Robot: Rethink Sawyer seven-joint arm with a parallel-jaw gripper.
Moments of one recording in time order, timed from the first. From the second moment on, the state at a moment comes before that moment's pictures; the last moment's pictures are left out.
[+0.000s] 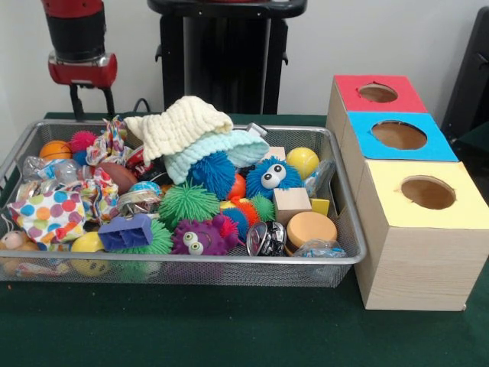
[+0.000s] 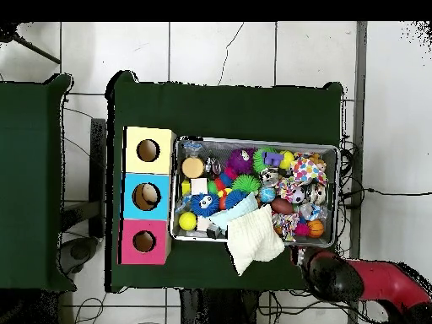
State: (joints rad) arm -1.17 -0.68 0.49 1.98 -0.87 0.50 1.81
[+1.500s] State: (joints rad) arm -1.17 -0.86 0.45 2.14 -0.86 0.24 1.81
